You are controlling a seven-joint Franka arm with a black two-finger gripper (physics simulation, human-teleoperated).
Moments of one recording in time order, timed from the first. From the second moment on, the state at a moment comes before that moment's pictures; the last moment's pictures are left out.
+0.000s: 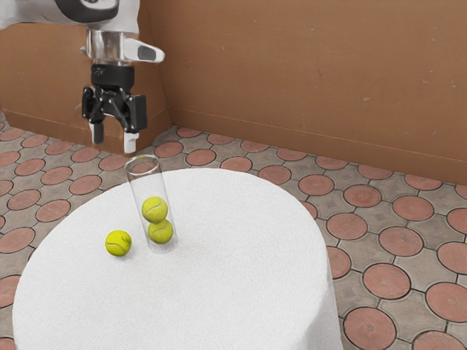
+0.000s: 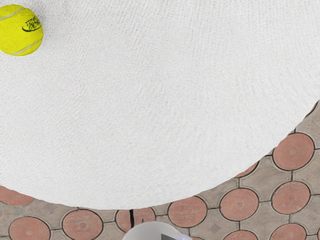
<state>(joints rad) 0.20 0.05 -0.26 -1.46 -0.04 1.11 0.05</state>
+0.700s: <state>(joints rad) 0.21 -0.26 -0.15 -2.65 -0.03 2.65 0.10</state>
